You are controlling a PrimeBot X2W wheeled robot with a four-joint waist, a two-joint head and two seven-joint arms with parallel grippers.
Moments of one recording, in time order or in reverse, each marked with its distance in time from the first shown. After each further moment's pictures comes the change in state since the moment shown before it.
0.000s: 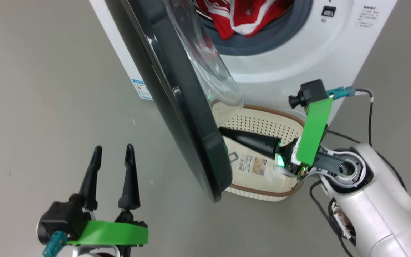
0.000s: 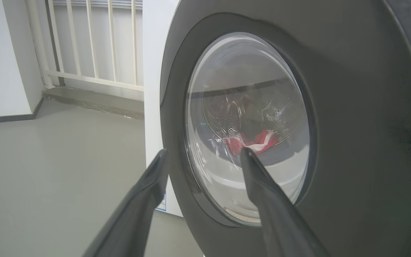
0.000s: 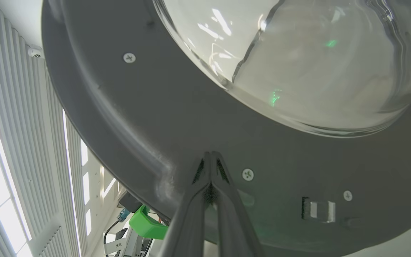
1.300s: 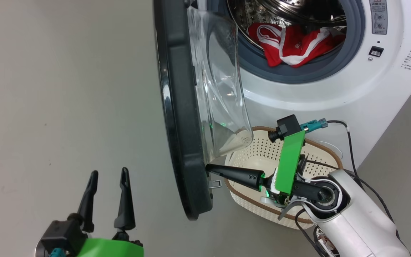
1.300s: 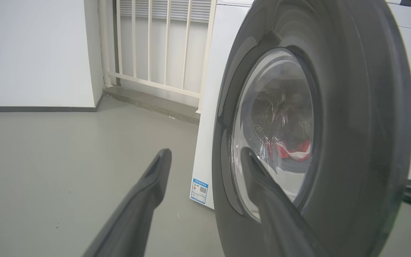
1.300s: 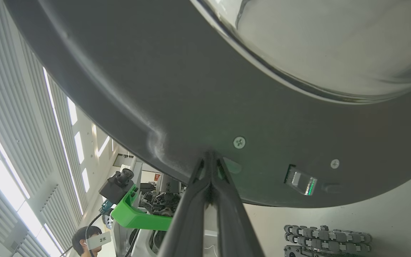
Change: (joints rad) left arm 0.088 0.003 0.024 0.023 -0.007 0.005 0.000; right arm 0.072 0.032 0.086 0.074 -0.040 0.000 -0.017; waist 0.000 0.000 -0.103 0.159
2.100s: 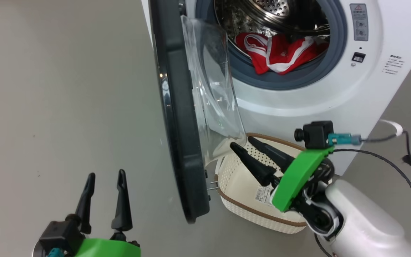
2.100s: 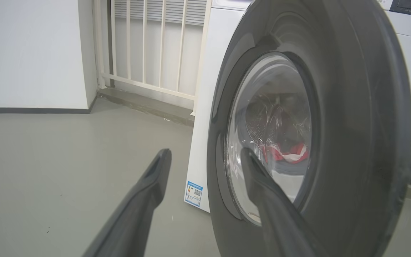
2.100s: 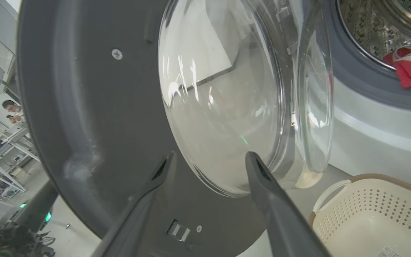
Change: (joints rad) left arm 0.003 0.000 0.009 0.020 0.002 -0.001 0.000; right arm 0.001 -0.134 0.167 -0.046 -0.520 0.000 -0.613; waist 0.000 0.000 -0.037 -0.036
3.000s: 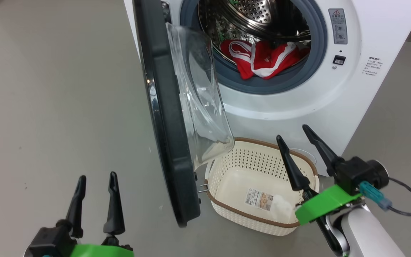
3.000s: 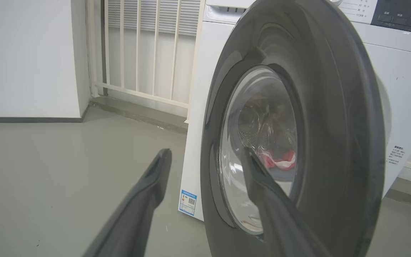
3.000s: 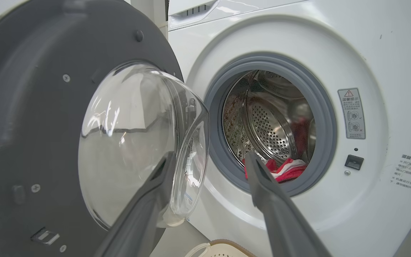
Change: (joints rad) left arm 0.036 0.001 0.045 -0.044 0.019 -0.016 0.000; right arm 0.248 0.149 -0.415 -0.033 -0.890 0.000 -0.390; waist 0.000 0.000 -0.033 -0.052
